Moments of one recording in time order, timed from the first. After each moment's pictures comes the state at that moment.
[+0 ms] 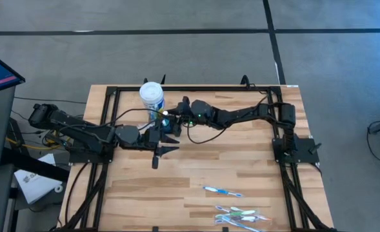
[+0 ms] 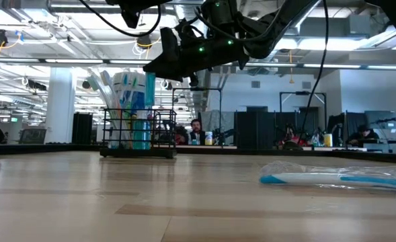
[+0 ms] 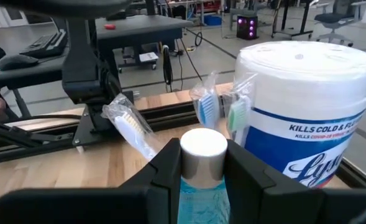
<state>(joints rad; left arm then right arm) -0.23 1.14 0.70 0.29 -0.26 -0.07 -0.16 2.00 1.28 0.56 0.05 0.09</state>
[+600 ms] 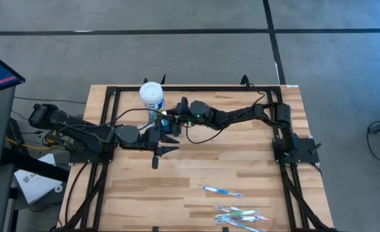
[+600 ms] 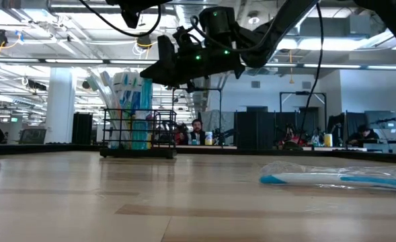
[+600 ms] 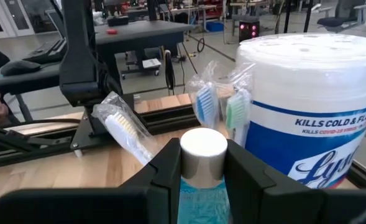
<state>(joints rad) -0.23 1.14 0.70 0.29 -0.26 -0.07 -0.17 2.06 1.28 0.63 0.03 0.11</state>
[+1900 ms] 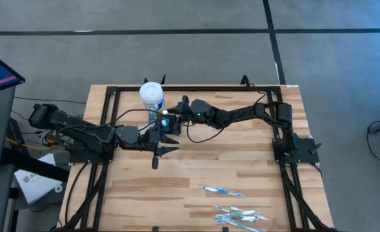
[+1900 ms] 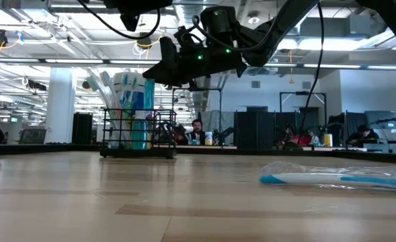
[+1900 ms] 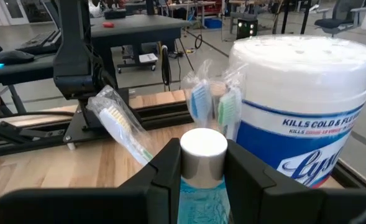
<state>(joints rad) -0.23 1.14 0.69 0.29 -0.26 -0.07 -0.18 2.04 1.28 0.61 0.03 0.07</state>
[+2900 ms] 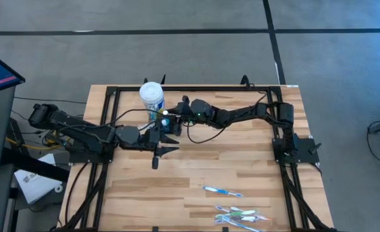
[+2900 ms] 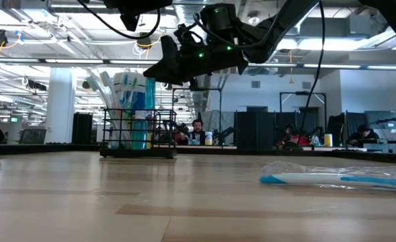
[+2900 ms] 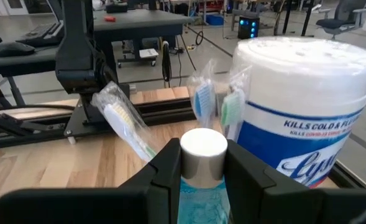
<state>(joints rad) -0.23 1.14 0.69 0.29 -0.26 -0.07 -0.18 2.02 1.28 0.58 0.03 0.04</state>
